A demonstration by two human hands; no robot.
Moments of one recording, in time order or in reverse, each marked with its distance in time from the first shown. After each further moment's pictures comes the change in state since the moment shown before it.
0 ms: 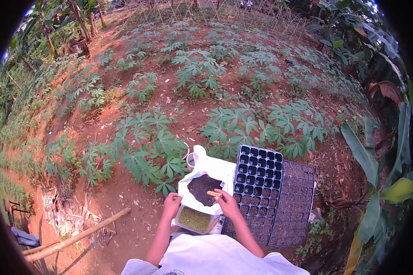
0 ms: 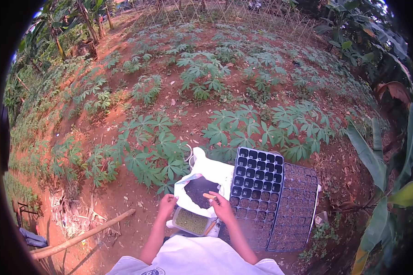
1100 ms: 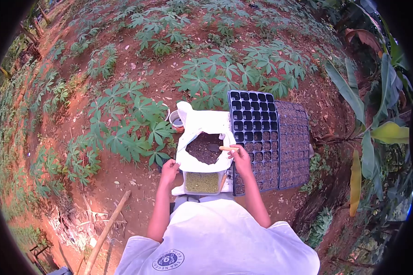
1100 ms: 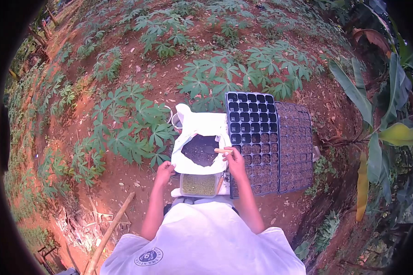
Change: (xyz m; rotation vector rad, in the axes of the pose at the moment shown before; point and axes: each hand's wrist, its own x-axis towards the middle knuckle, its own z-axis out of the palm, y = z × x) left_hand 0.043 -0.009 -0.032 -0.082 -0.373 -0.155; right_hand -0.014 0.018 0.013 0.128 0.456 0.053
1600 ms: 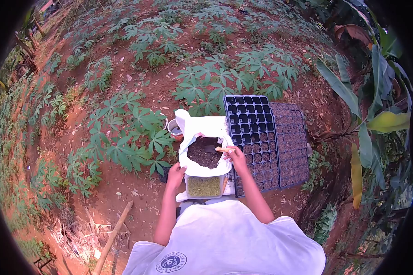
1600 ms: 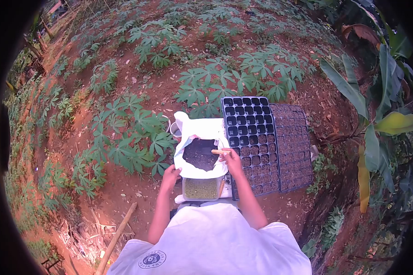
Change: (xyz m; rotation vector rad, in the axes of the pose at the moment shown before) left_hand -0.014 0.023 0.019 0.009 -0.127 0.061; right_hand 0.020 0.039 0.002 0.063 -0.022 0.014
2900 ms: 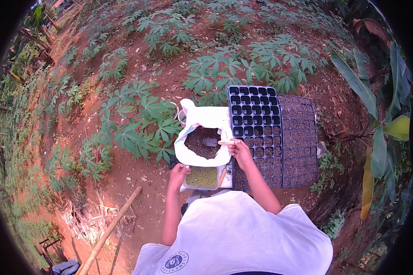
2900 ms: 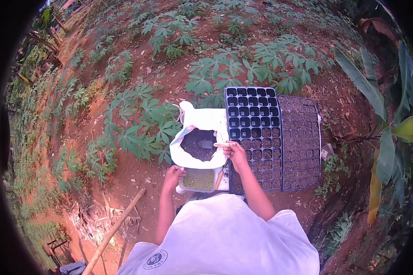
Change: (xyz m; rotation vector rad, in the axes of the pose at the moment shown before) left_hand -0.037 -0.039 0.029 0.083 0.127 -0.032; right_hand 0.005 0.003 -0.041 0.467 -0.075 0.305
